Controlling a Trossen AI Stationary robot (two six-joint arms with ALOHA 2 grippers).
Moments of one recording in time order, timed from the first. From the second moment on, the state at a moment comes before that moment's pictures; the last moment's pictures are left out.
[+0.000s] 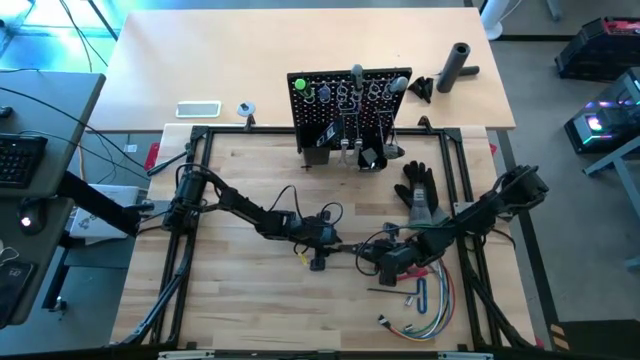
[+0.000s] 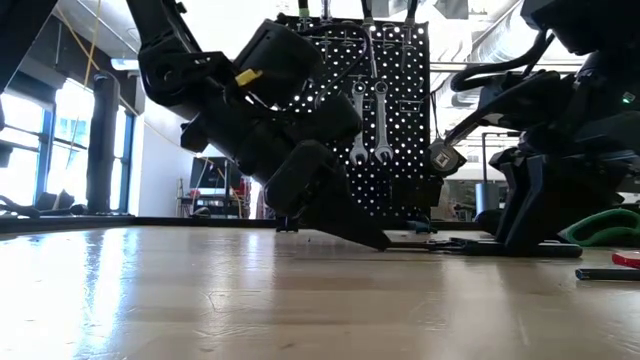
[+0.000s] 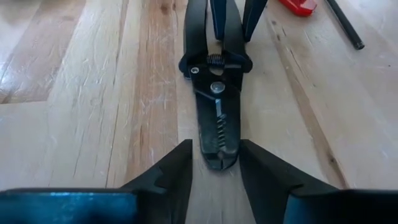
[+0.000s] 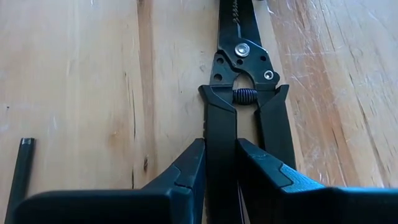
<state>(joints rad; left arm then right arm) -0.12 2.07 0.97 0.50 -0.03 0.00 0.47 1.61 0.64 -0.11 0.32 0.49</state>
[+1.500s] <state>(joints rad) -0.13 2.10 0.97 0.49 -0.02 -0.01 0.46 1.61 0.64 -0.05 0.32 0.45</state>
